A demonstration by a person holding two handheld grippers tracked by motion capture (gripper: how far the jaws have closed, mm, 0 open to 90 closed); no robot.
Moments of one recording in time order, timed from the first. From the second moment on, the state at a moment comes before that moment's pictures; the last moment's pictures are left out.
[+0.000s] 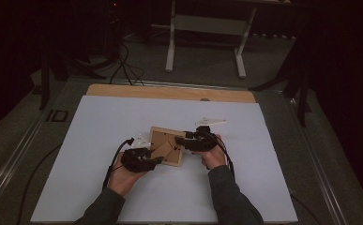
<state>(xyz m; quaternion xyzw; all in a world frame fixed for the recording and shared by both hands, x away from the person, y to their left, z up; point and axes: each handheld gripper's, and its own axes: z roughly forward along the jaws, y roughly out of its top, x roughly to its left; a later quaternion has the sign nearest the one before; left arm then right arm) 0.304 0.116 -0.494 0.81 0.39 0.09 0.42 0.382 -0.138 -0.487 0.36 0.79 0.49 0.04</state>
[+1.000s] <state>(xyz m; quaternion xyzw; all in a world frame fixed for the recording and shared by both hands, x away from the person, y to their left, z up) 0.314 0.114 -0.501 0.81 0.41 0.12 0.40 0.376 -0.134 -0.472 0.34 0.80 0.48 0.08</state>
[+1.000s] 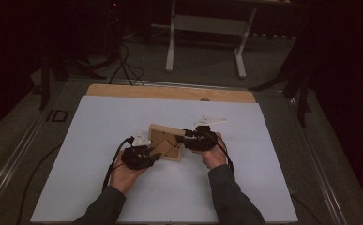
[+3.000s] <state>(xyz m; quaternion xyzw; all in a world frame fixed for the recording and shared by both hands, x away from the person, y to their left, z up) 0.321 0.096 -0.513 0.81 0.43 0.16 0.38 0.380 -0.118 -0.466 0.32 0.82 0.45 0.13</state>
